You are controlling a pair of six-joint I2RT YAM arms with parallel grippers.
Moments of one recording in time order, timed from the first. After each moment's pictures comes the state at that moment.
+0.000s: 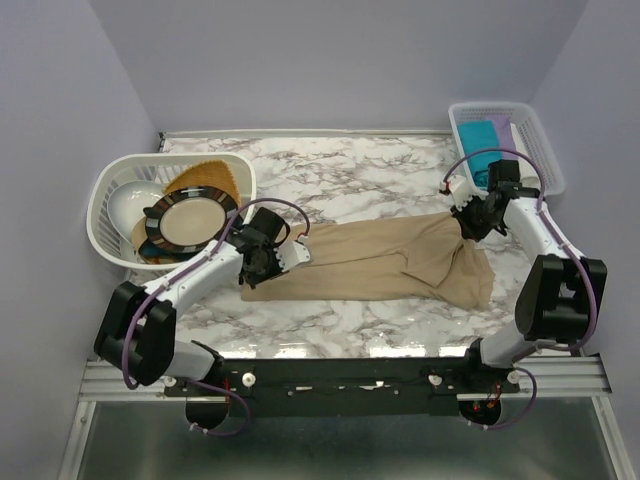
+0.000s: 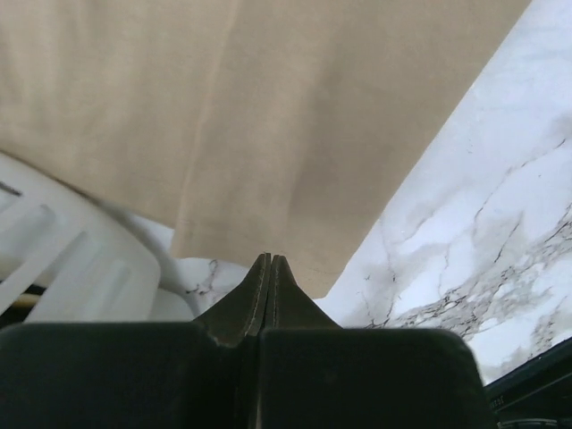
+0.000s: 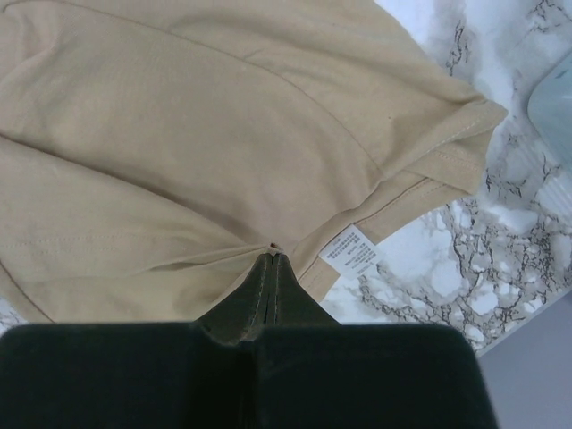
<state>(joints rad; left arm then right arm) -0.51 1.35 0.87 -0.76 0.03 0.68 -0.10 1.55 1.15 -0.76 -0.28 -0.87</state>
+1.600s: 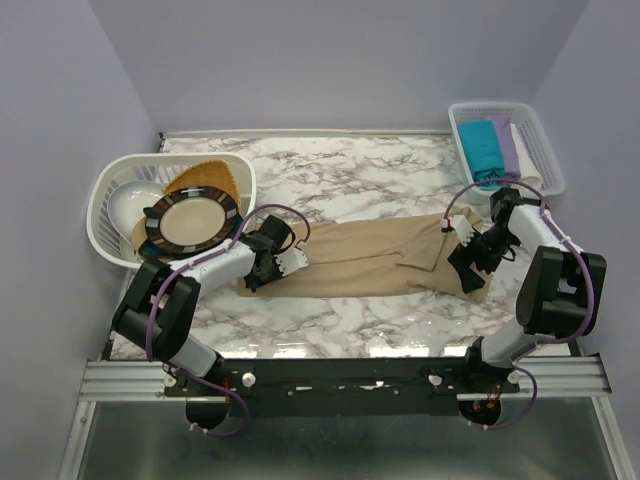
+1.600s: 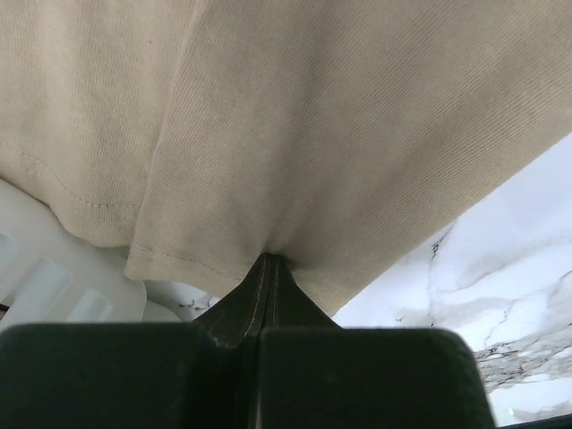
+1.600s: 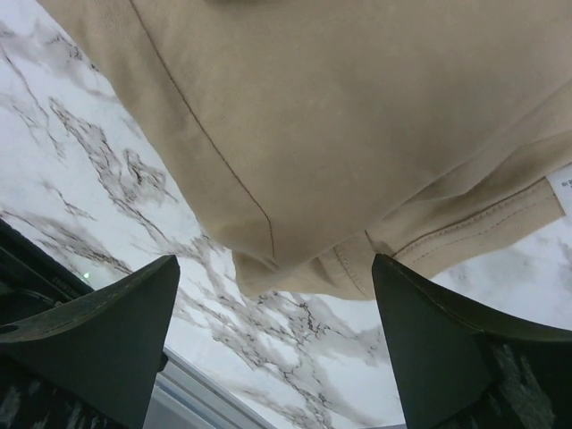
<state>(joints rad) -0.51 1.52 0.81 -0.63 -0.11 0.64 -0.19 1.59 1.06 -1.08 -0.29 -1.08</state>
